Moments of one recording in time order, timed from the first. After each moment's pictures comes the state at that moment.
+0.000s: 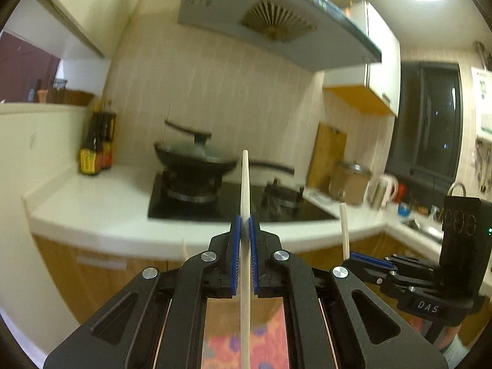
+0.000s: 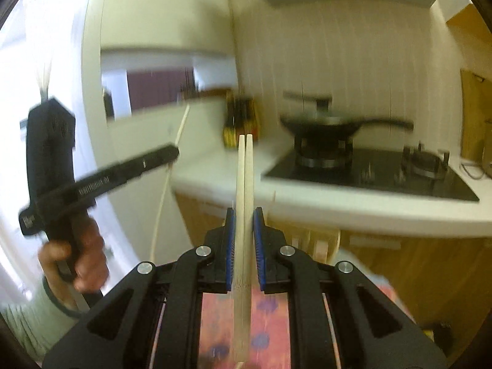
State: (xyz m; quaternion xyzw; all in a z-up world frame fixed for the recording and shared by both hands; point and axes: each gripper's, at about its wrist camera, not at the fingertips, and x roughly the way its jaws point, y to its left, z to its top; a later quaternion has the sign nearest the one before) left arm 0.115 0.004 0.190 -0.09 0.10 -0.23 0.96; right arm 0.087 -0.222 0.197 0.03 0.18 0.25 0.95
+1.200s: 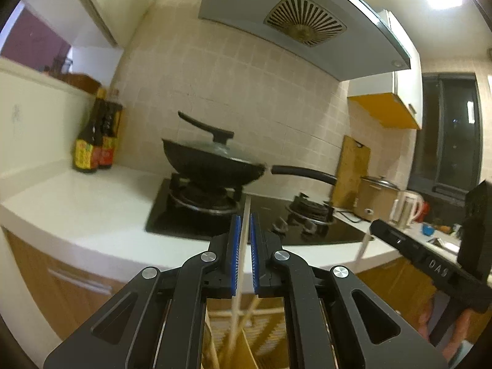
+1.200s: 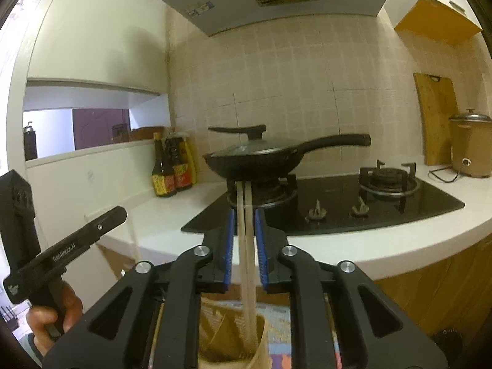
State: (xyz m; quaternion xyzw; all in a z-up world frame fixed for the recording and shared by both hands) left arm 0.227 -0.001 0.125 -0.12 0.08 -0.21 0.97; right arm 0.207 -0.259 0.142 0.06 0.10 0.13 0.98
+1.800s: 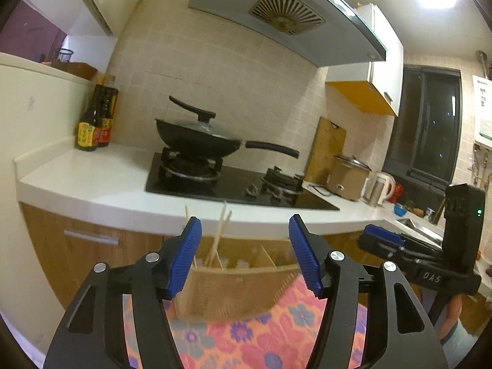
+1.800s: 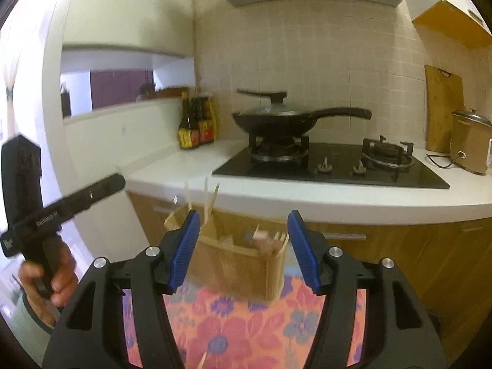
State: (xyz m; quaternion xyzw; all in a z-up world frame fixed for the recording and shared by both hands) left arm 0.117 0.026 0.130 -0.11 0.14 -0.25 0.95; right arm 0.094 -0.245 0.145 0.01 0.20 0.16 0.97
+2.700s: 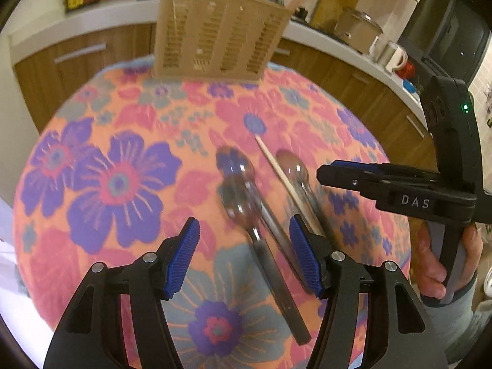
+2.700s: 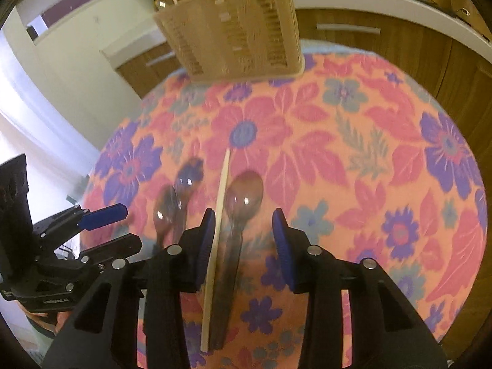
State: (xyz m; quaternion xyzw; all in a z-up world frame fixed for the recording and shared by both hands) left arm 0.025 -0.008 -0.038 -0.02 0.47 -0.25 0.85; right arm 0.026 -0.226 -0.023 0.08 0.50 0.16 0.85
